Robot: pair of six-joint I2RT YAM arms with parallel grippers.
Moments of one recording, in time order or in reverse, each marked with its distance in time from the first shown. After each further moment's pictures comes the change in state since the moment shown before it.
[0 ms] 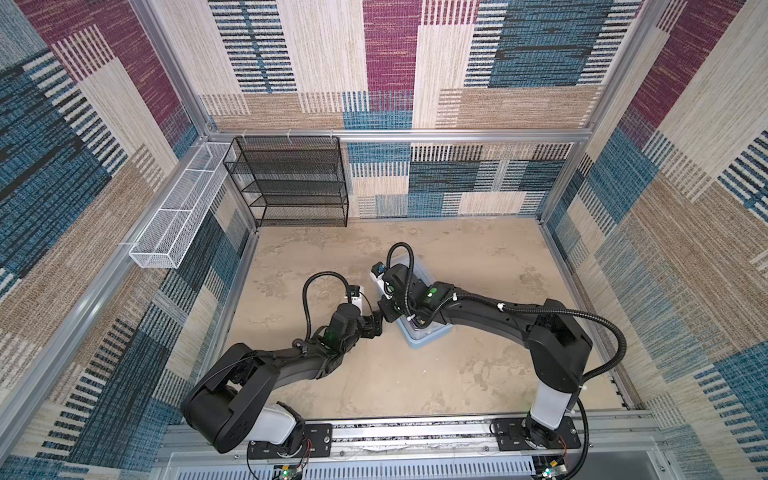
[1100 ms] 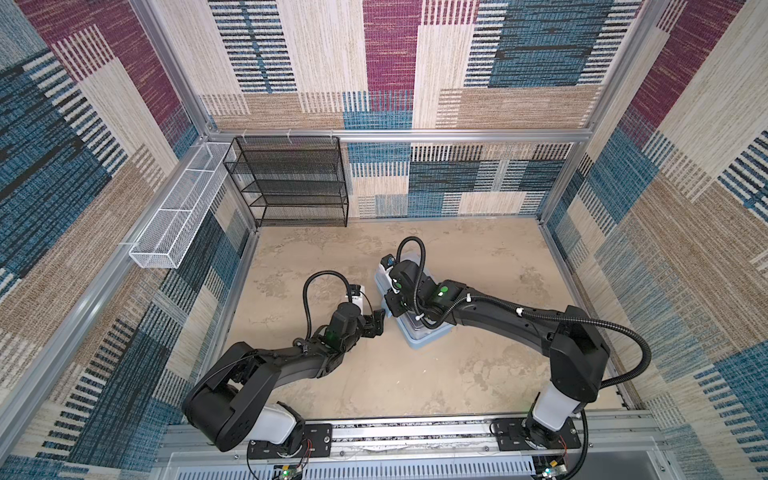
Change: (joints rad) left arm 0.002 0.008 0.013 0.005 0.023 -0.007; right arm 0.005 -0.101 -0.020 -0.032 0.108 0.045
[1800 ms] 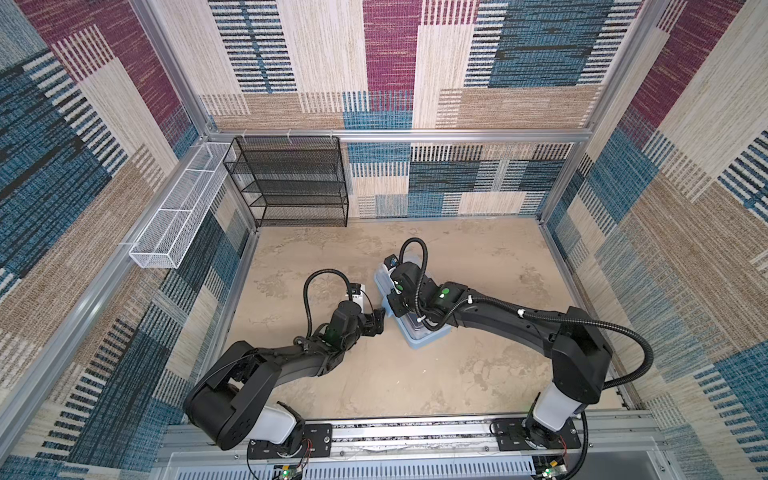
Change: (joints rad) left arm 0.002 0.007 0.013 -0.016 0.003 0.000; right arm 0.009 0.000 -0.013 0.005 0.047 0.004
